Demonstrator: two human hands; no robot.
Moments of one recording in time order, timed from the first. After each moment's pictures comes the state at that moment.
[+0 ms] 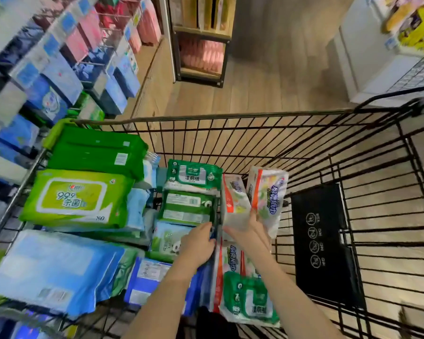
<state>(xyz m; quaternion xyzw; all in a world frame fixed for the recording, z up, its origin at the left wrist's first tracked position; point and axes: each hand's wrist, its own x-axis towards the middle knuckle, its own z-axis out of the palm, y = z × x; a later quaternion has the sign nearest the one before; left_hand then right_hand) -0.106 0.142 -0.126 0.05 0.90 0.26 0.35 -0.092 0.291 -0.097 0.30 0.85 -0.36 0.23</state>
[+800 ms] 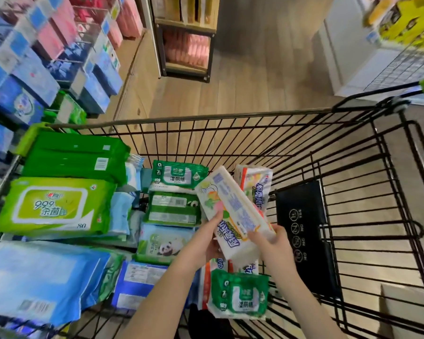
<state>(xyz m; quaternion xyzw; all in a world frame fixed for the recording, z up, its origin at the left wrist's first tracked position) -0.114 0.191 -0.080 -0.25 0.49 0.68 0.48 -0.044 0.338 -0.039 0.41 0.71 -0.56 0.11</state>
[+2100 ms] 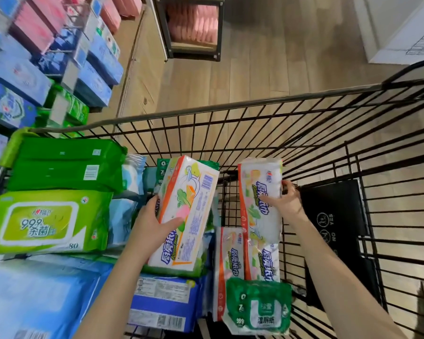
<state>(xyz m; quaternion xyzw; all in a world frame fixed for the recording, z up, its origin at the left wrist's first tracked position) -0.176 0.083 -0.087 -0.14 0.86 0.39 0.29 -0.169 0.401 -0.149 0.41 0.76 -0.48 0.16</state>
